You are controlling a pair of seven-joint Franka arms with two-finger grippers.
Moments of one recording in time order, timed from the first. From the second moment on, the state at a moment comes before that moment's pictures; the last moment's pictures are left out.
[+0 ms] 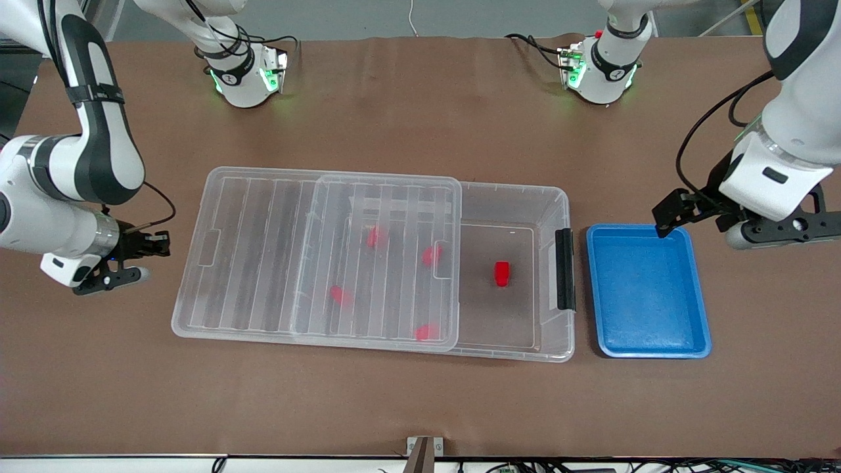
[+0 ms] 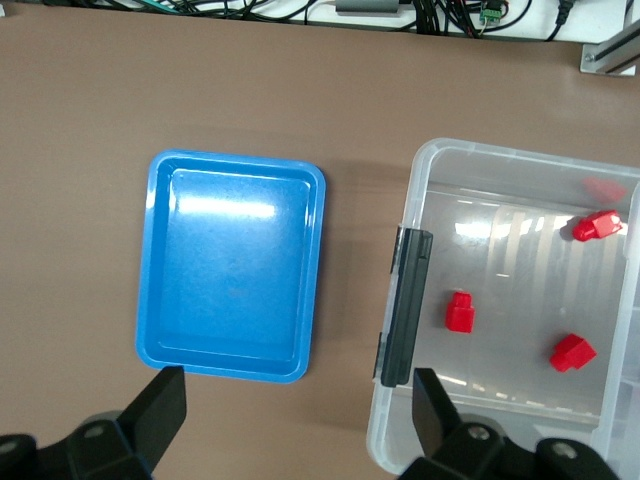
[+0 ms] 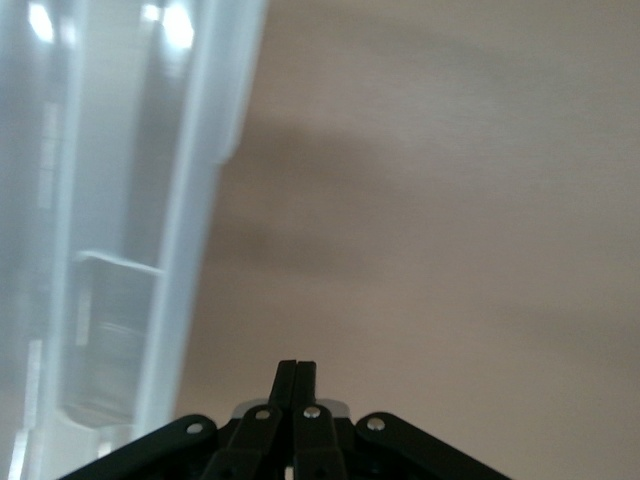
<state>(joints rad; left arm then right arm) 0.10 0.22 -0.39 -1.32 0.13 1.64 -0.32 -0.01 0.29 -0.04 -1.83 0.08 1.95 -0.32</state>
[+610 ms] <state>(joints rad) 0.04 0.04 -0.15 -1.38 0.04 1.50 -0.08 0.06 0.29 -0.04 -1.86 0.18 1.95 -0.33</state>
